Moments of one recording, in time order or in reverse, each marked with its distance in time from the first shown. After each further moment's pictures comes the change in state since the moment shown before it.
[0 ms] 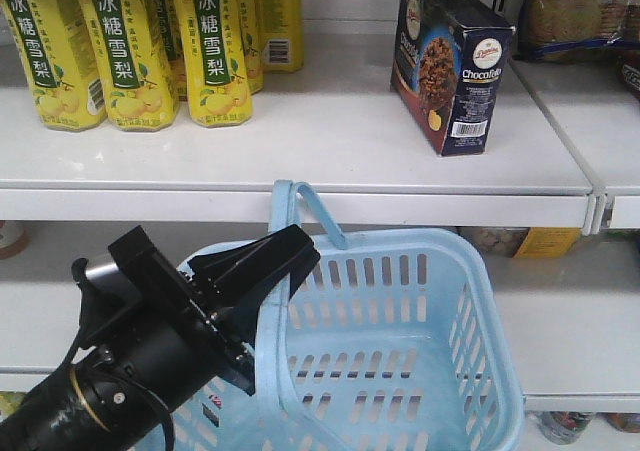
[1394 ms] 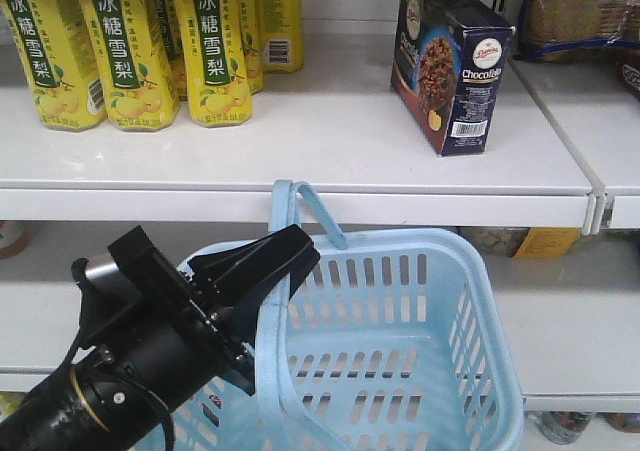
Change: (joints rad) left arm 0.000 0.000 0.000 -0.001 0.000 0.000; right arm -0.001 -0.635 0.451 0.558 0.404 -0.555
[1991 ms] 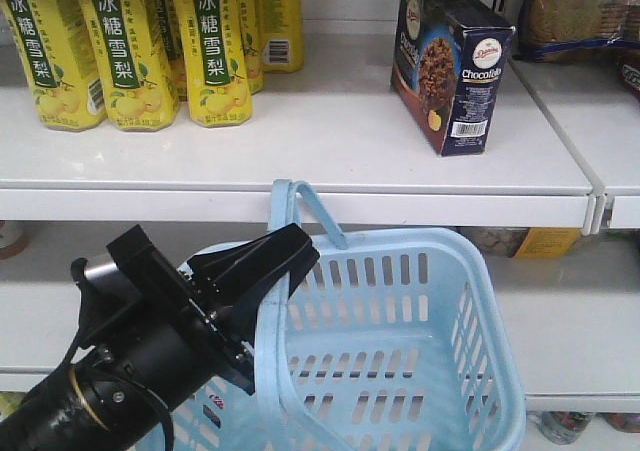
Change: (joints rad) left arm 0.000 0.000 0.000 -0.004 -0.001 0.000; right arm 0.000 0.000 0.000 0.000 0.000 0.000
